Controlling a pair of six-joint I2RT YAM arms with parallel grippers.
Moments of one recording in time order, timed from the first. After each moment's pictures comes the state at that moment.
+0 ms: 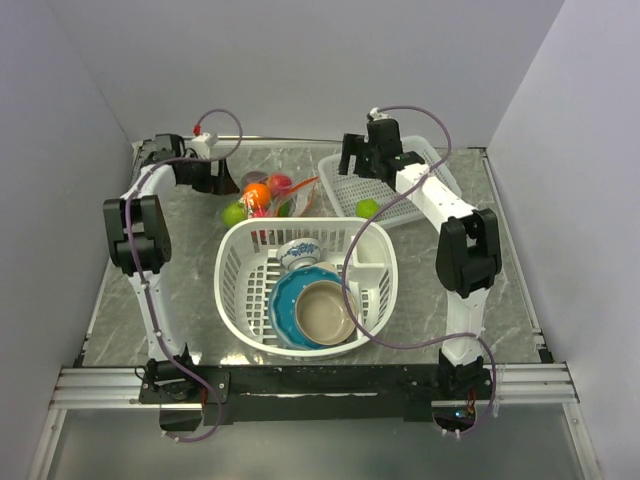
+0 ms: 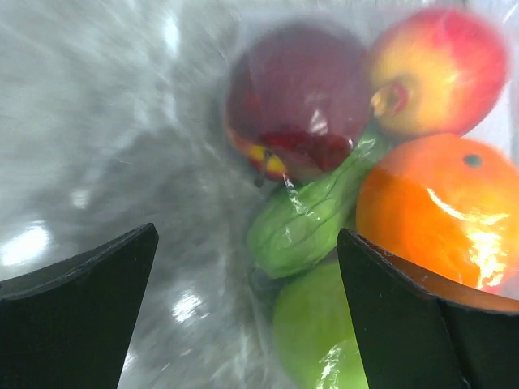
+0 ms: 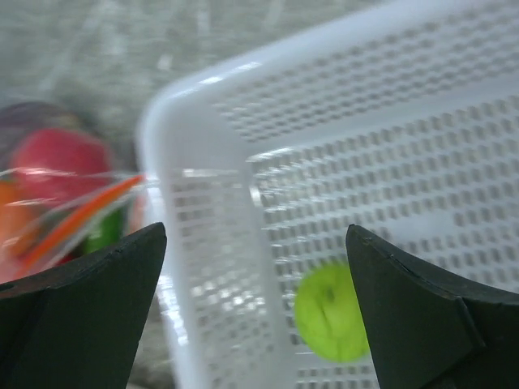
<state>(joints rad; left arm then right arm) 0.12 2.23 1.79 -0.45 0.76 0.22 0.34 2.01 1.74 -0.36 0.03 0.35</state>
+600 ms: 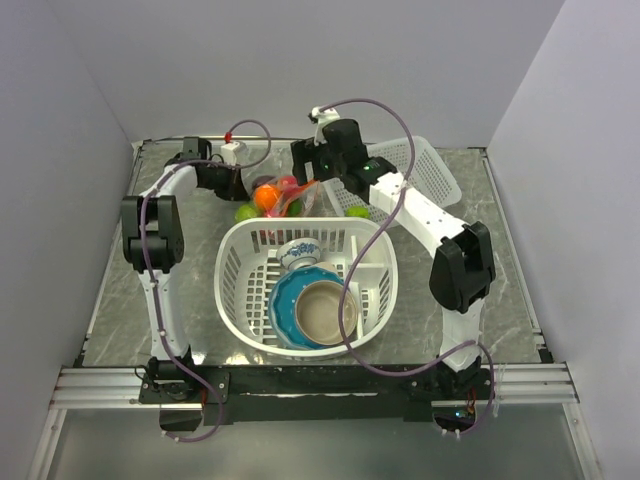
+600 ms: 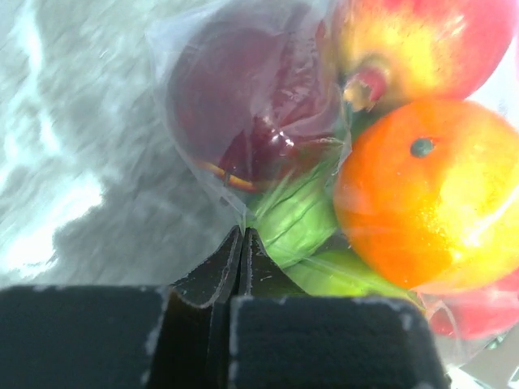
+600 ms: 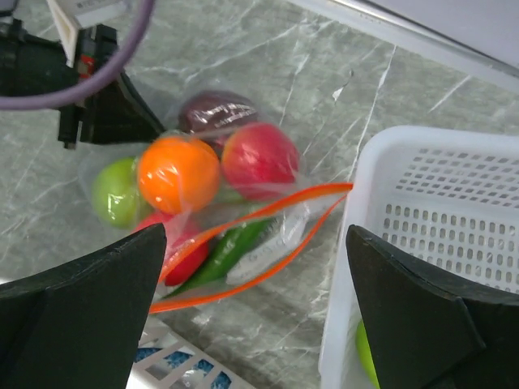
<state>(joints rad) 0.01 2.26 1.79 -0.52 0.74 0.33 0.58 1.93 1.79 -0.31 0.00 0.13</state>
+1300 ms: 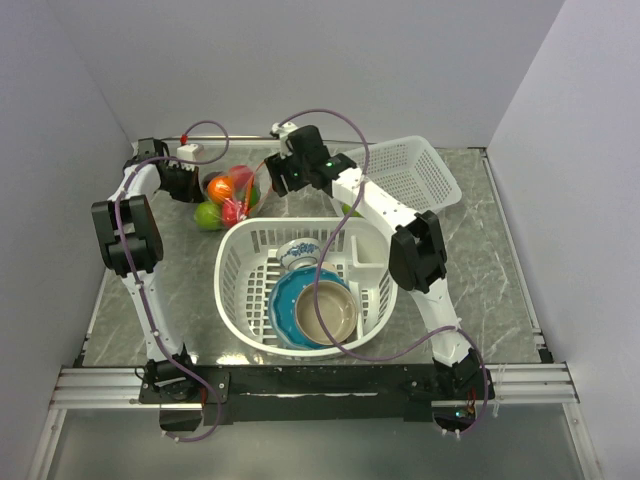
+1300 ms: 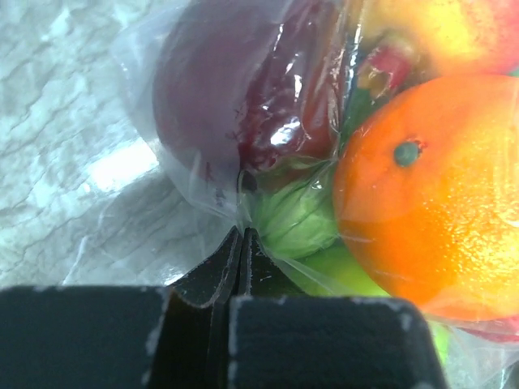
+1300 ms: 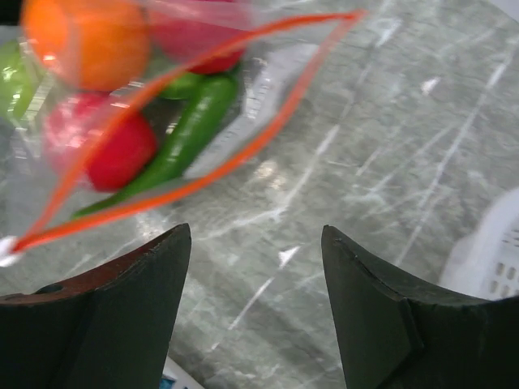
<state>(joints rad) 0.20 2.26 1.83 -0.64 0.57 0.44 0.65 2.29 2.18 -0.51 -0.08 0.04</state>
